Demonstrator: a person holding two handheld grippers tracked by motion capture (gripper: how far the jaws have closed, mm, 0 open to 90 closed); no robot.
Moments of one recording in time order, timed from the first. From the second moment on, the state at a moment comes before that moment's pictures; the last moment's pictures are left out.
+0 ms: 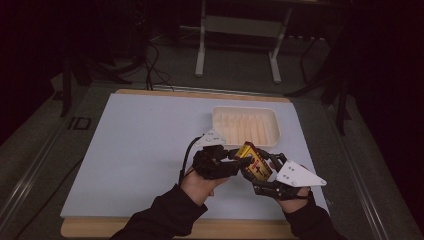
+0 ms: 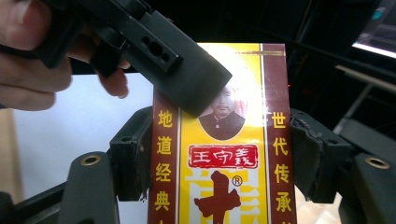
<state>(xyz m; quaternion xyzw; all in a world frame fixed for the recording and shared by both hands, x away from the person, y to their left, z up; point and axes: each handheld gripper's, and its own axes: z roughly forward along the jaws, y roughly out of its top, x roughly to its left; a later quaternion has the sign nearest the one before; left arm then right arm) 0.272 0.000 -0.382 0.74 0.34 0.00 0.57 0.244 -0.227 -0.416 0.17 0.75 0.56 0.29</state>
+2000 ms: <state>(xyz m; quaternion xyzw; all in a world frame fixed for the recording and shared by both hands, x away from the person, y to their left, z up) 0.372 0.011 -0.360 0.68 0.50 0.24 0.48 0.227 -0.280 -0.429 0.30 0.76 0.51 0.28</state>
